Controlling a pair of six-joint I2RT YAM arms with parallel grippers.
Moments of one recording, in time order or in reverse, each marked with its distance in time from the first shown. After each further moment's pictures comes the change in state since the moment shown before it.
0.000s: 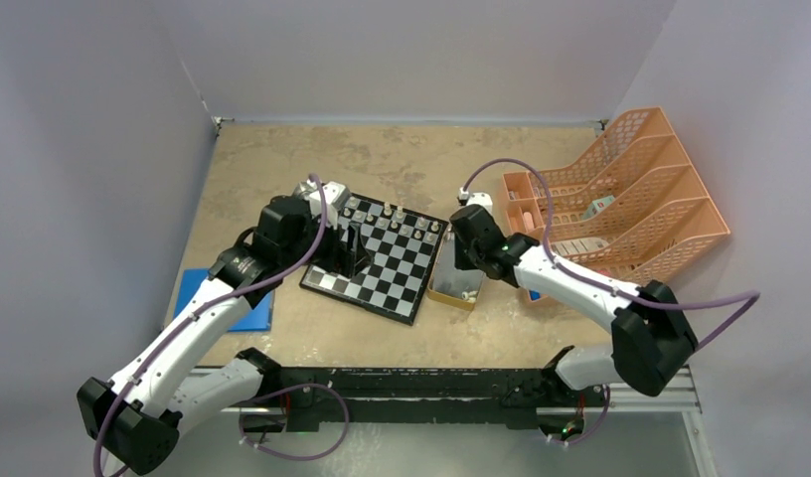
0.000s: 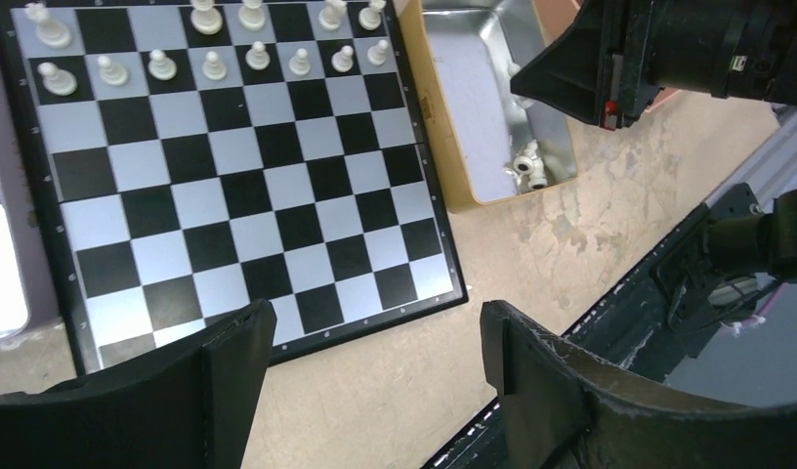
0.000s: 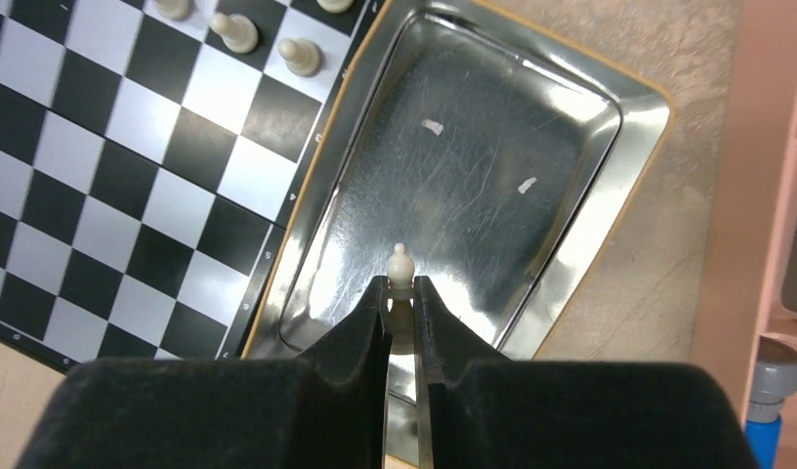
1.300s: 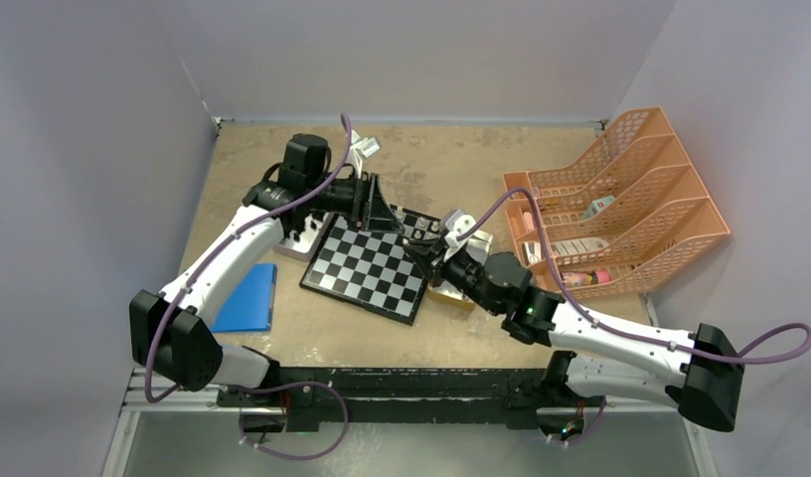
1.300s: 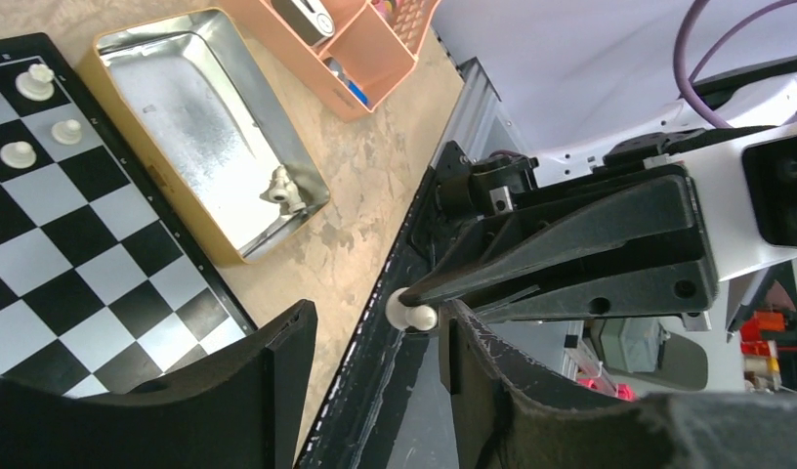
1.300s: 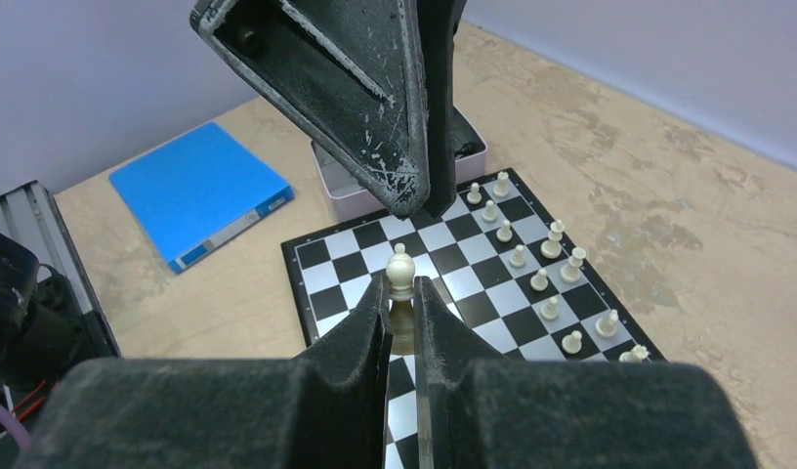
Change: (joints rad) left arm 0.112 0.444 0.346 0.085 0.693 -0.138; right arm 0.347 -0.391 -0.262 0.803 -0.102 -0.460
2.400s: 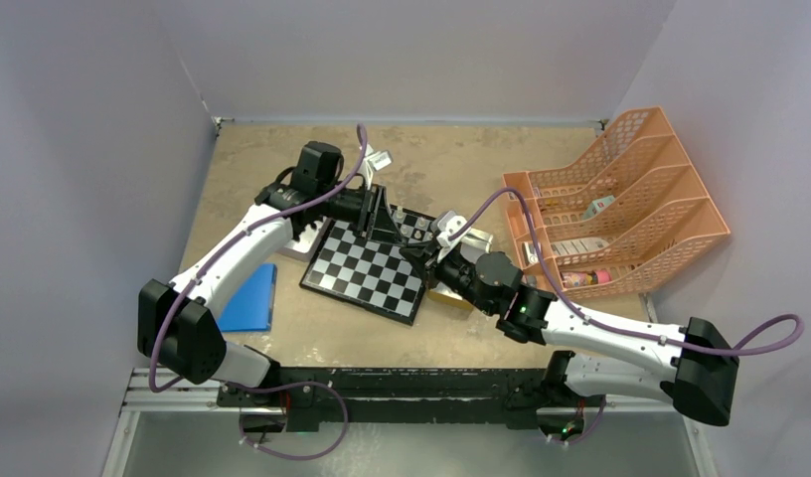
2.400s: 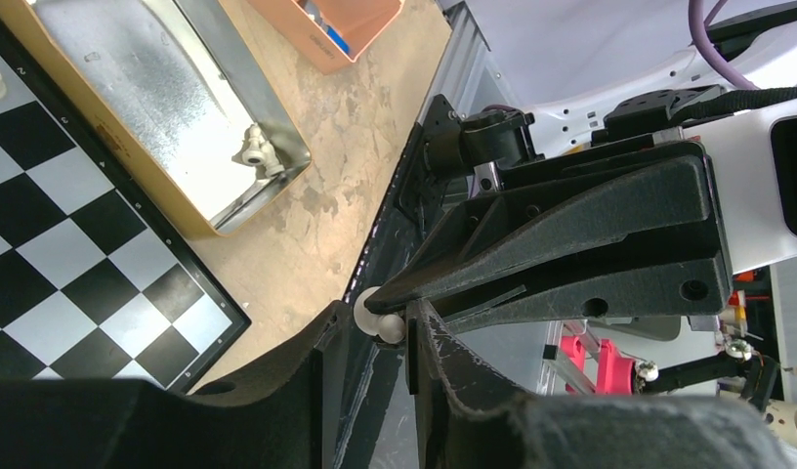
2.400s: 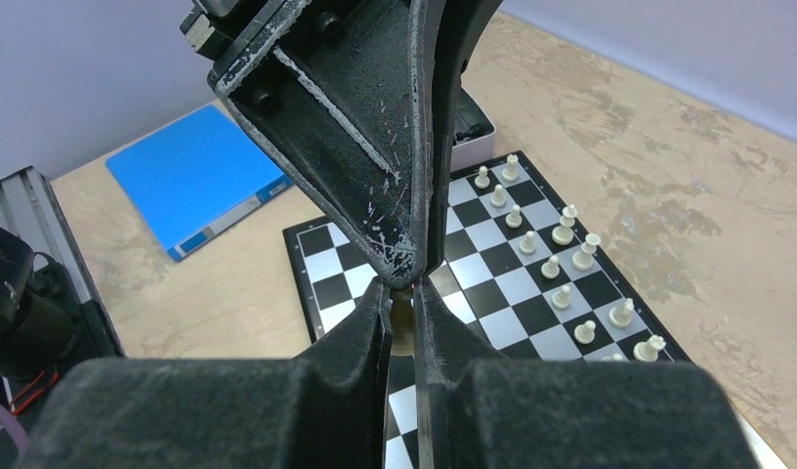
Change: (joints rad) left arm -0.041 0.045 -0.017 -0.052 0.050 0.056; right arm 0.005 0.057 0.002 0.014 0.003 0.012
